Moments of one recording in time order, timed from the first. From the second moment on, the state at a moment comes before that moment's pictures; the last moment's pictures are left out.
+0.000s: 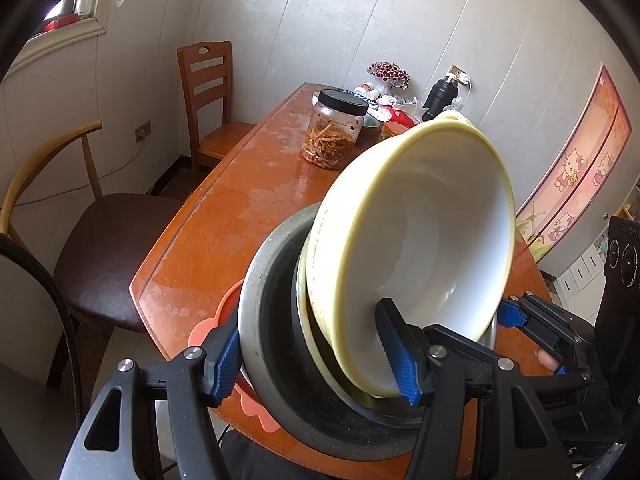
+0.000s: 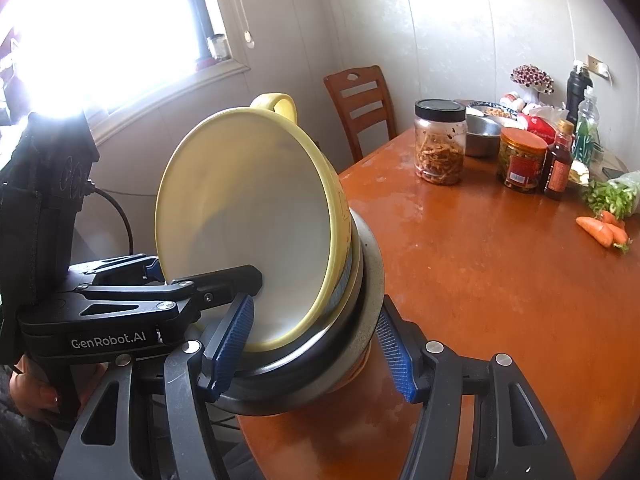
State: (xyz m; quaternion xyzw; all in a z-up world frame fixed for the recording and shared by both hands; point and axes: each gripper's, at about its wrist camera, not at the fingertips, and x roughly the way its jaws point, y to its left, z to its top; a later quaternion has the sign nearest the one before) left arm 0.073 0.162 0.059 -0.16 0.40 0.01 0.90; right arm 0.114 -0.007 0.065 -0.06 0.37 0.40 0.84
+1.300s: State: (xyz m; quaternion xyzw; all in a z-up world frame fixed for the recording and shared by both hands) left arm 0.084 0.185 0.018 -0.20 0.42 0.00 0.88; right arm 0.129 0.014 0.033 -0.08 0.40 0.39 0.83
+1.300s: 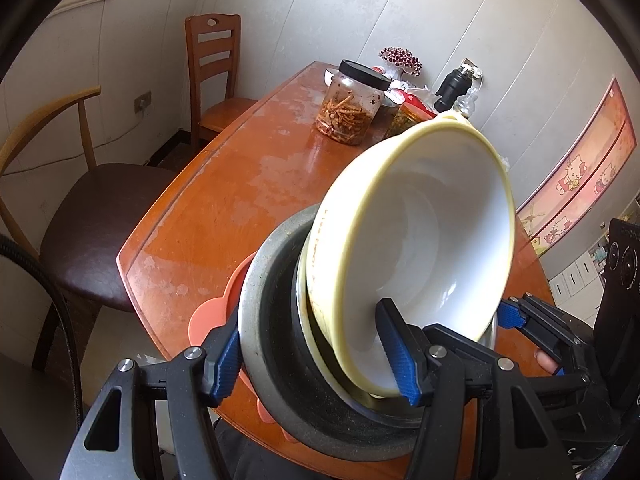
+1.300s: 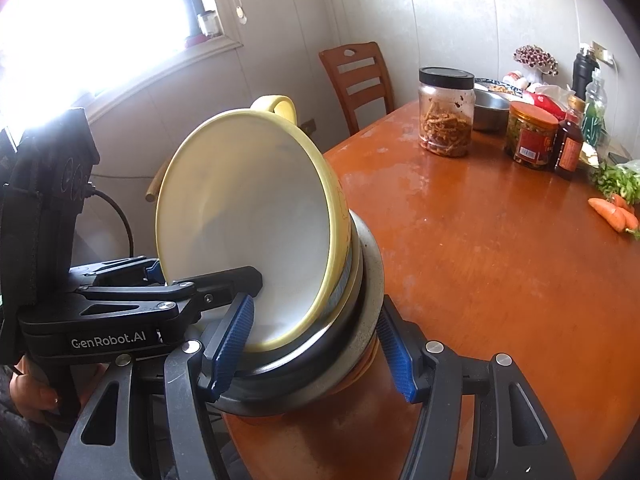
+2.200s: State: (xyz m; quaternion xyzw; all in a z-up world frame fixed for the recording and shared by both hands) left arm 0.101 0.186 0.001 -0.20 0.44 0.00 0.88; right arm 0.152 0.019 0.013 -0.07 0.42 0.38 0.82
